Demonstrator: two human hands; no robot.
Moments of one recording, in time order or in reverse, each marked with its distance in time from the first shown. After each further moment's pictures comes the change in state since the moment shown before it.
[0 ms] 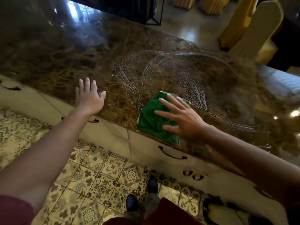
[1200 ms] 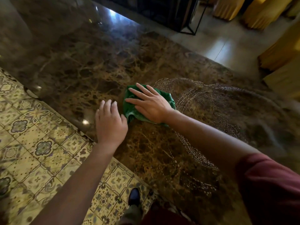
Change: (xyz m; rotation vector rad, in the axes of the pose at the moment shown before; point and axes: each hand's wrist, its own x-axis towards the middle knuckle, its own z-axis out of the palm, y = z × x) left_hand 0.038 0.017 0.005 -0.128 0.328 -0.140; right_hand 0.320 0.011 0.003 0.052 0.089 -0.300
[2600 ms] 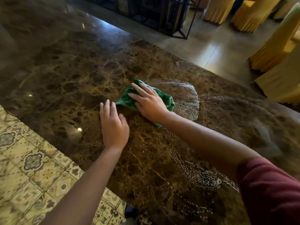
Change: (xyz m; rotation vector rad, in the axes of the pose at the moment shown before) left_hand 0.049 0.049 0.040 -0.354 0.139 -0.101; right_hand 0.020 0.054 -0.002 0.174 0.203 0.219
